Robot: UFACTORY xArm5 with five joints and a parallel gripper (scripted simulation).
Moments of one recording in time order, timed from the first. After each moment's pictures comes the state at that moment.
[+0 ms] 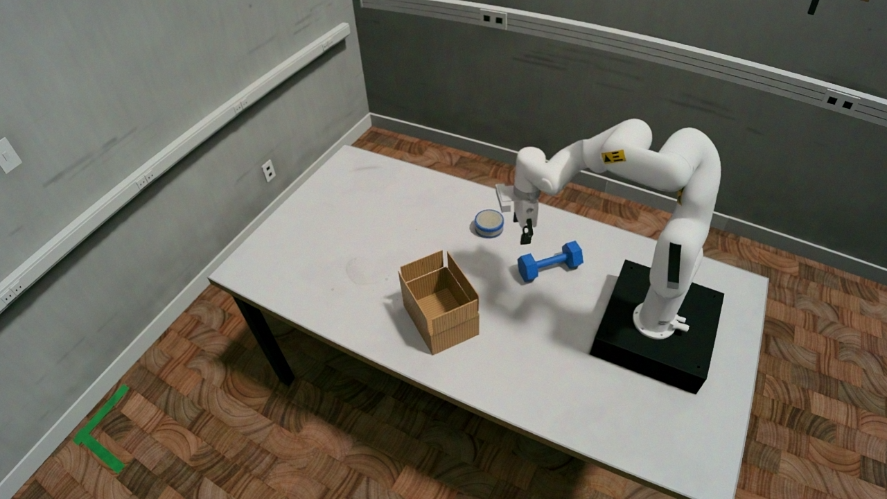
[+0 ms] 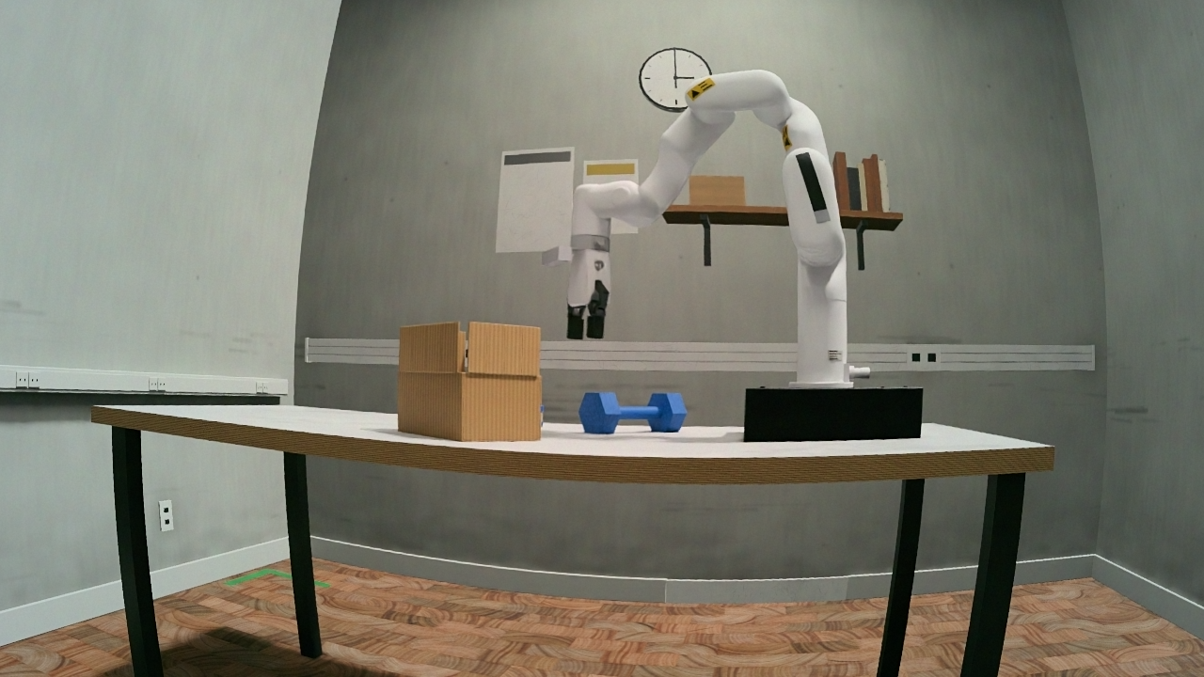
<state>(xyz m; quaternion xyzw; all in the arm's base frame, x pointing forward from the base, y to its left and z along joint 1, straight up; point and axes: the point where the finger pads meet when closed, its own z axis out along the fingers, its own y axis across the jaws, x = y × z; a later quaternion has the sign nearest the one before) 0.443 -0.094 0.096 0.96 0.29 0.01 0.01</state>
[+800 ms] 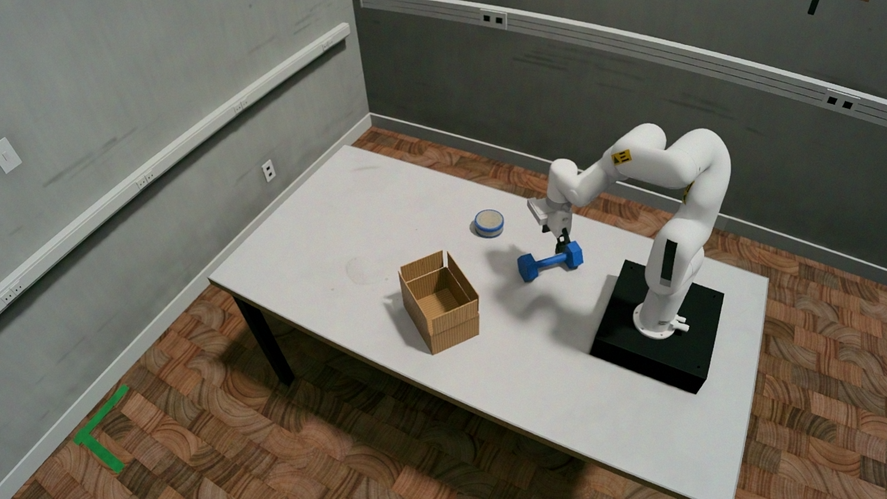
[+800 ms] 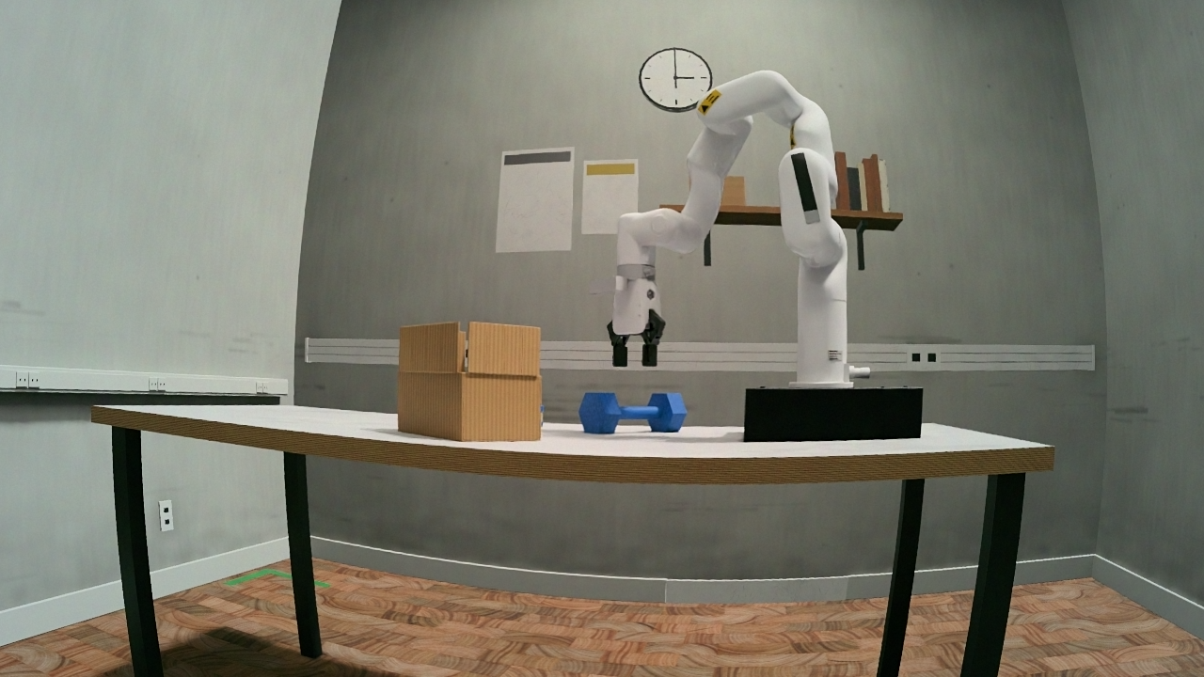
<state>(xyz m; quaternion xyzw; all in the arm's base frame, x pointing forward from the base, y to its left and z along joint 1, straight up) 0.356 -0.140 0.049 0.93 0.37 0.00 0.00</state>
